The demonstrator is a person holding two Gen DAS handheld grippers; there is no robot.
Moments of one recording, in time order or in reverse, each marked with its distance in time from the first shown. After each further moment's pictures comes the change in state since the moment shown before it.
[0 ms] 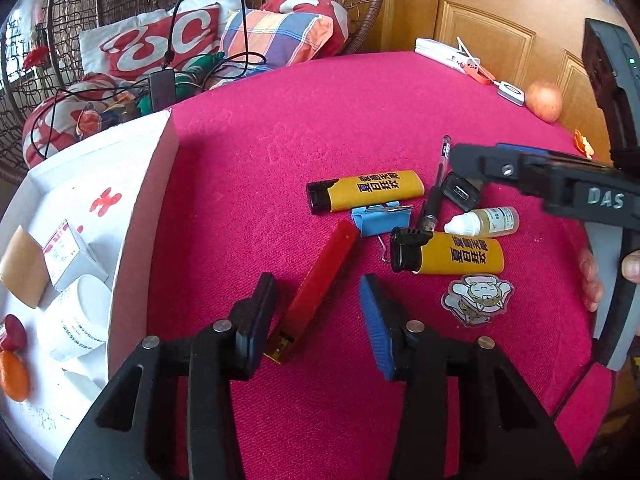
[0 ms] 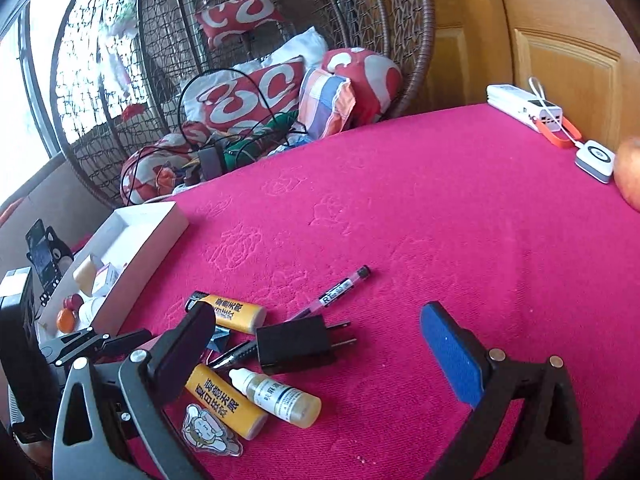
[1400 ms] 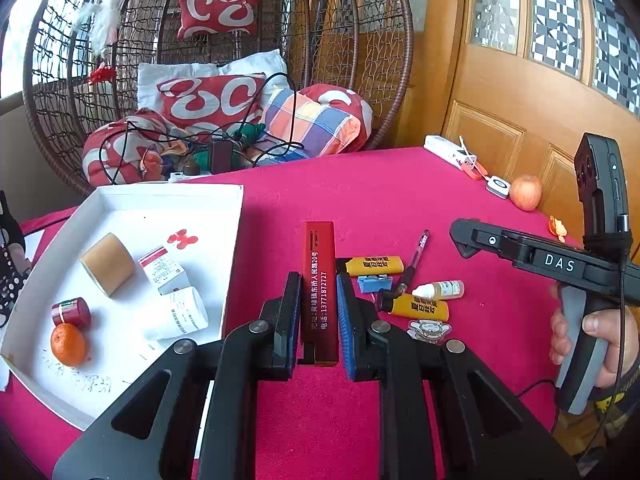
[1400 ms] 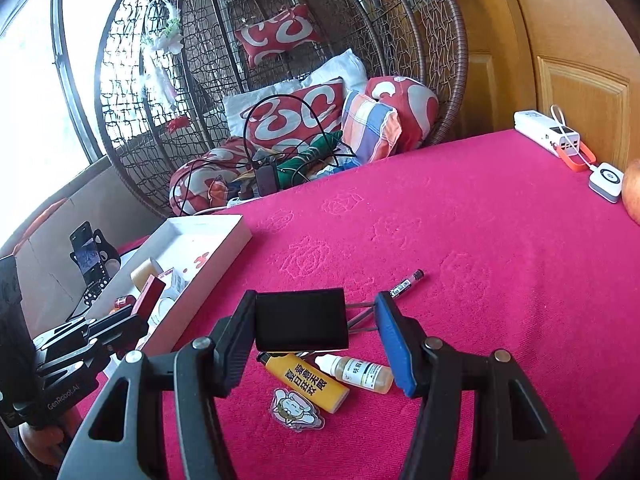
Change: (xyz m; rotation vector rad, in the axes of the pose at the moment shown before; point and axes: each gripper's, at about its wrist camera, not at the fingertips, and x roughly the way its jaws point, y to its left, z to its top) left arm -0.110 0.027 -0.009 -0.151 -0.271 0.022; right arm -0.055 0.028 0.000 0.012 -0.101 0.112
